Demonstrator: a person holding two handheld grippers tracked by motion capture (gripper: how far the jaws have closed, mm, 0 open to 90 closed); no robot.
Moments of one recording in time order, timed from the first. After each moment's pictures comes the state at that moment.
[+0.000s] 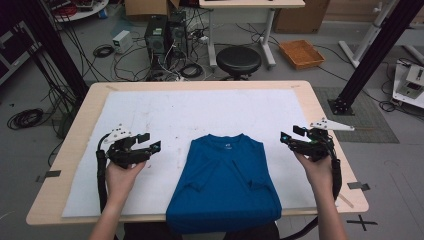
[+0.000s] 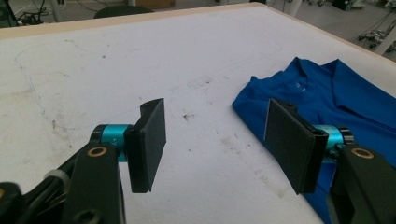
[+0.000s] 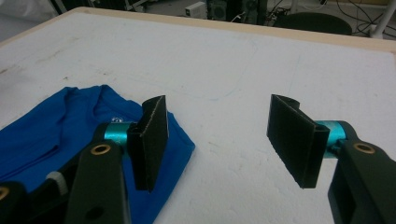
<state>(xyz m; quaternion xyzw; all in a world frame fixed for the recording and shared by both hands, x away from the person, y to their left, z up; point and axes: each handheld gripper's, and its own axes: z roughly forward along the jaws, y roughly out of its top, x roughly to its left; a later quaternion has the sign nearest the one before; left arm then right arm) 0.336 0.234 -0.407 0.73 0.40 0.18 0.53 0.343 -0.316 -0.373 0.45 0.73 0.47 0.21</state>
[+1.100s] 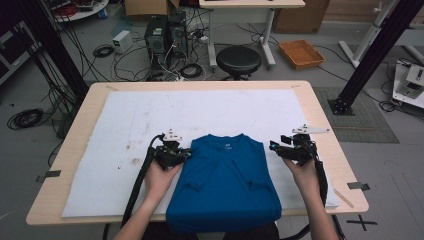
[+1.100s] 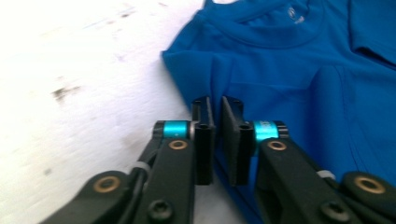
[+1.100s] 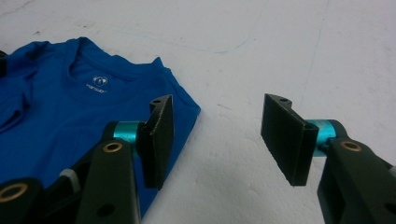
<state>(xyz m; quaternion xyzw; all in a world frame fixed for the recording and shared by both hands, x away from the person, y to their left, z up) 0.363 0.133 -0.444 0.81 0.41 0.11 0.41 0.357 -0.293 -0.414 0.47 0.75 0.42 0.18</state>
